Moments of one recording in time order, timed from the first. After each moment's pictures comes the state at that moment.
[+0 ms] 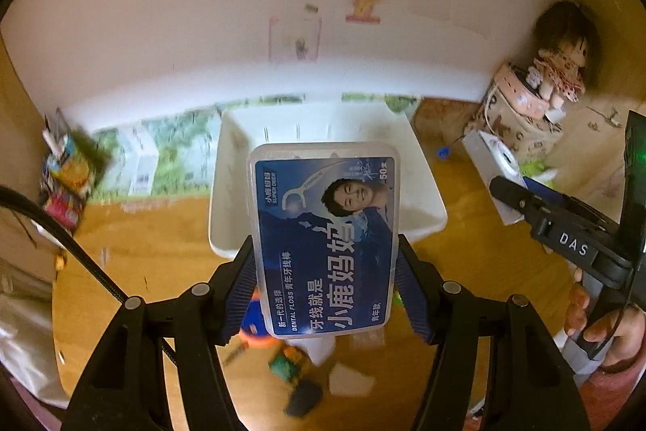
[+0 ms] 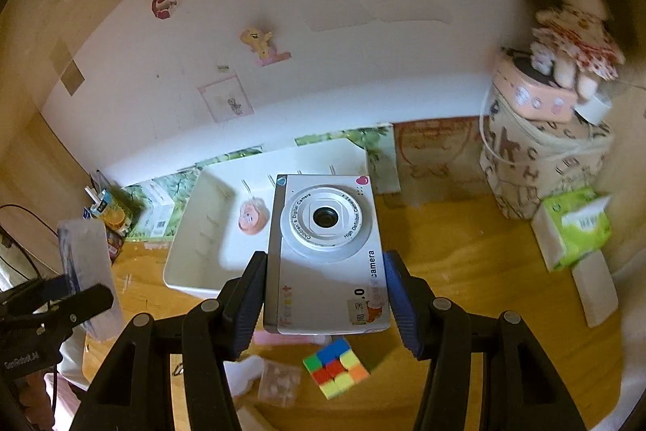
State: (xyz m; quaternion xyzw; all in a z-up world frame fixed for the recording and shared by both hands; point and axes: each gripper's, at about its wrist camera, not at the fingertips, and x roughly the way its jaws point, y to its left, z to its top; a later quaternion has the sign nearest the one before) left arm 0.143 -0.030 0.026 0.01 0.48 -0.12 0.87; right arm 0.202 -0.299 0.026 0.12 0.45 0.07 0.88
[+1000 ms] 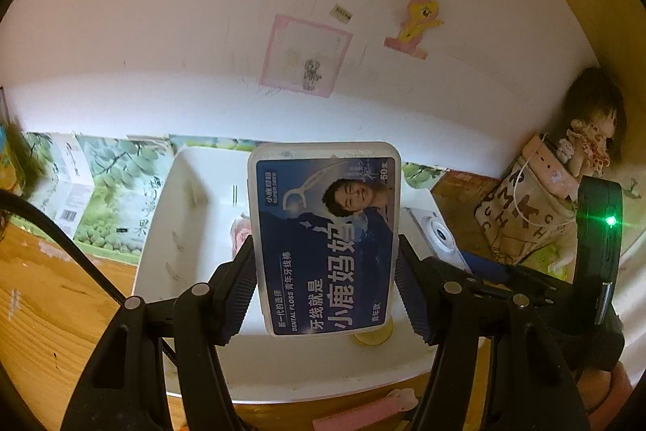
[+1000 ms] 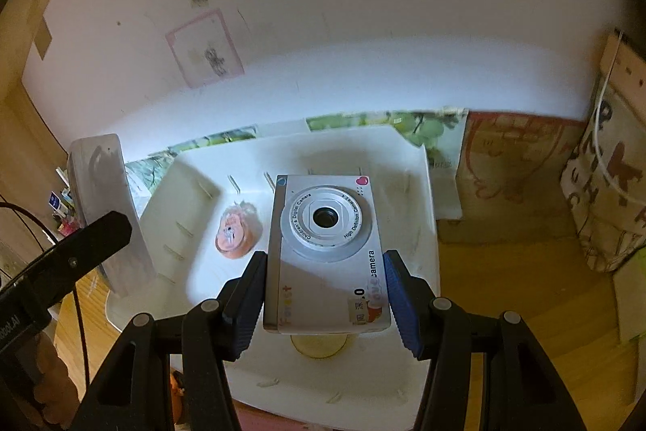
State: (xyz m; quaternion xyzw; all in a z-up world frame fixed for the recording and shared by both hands) left arm 0.240 -0.025 -0.069 -0.09 0.37 -0.15 0.91; right arm 0.306 -0.256 -0.079 0.10 0.46 0.12 0.88
